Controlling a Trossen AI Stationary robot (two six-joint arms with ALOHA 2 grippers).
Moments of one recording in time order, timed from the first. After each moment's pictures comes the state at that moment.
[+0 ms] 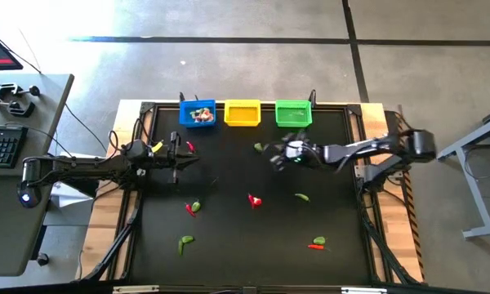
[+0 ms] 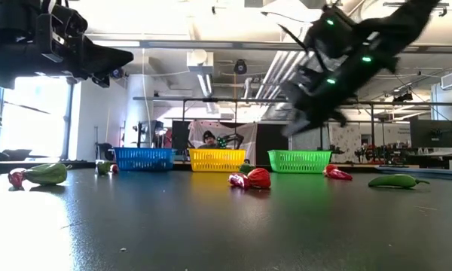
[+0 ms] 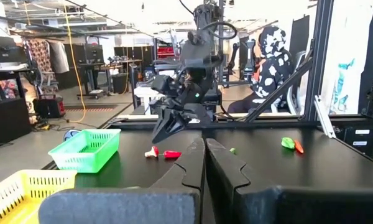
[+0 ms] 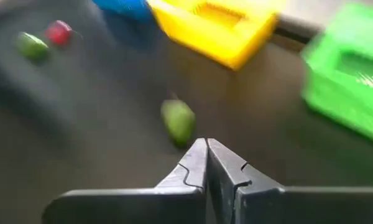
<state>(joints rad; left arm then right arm) 0.25 0.61 0.01 0.70 0.21 0.03 -0.12 1.44 0.62 0.11 0.50 0.55</state>
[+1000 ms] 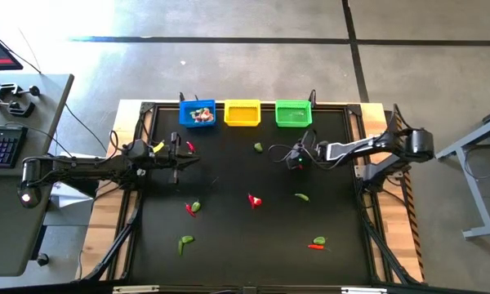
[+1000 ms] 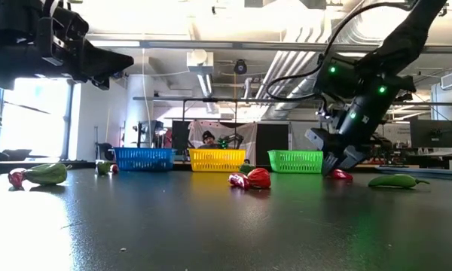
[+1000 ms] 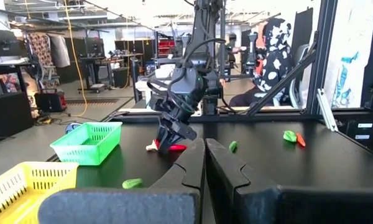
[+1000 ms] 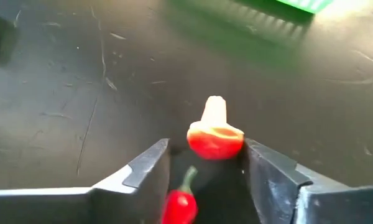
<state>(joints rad) 0.25 0.61 0.01 0.67 0.20 0.04 -0.22 1.50 0.54 -0.16 0.51 0.79</state>
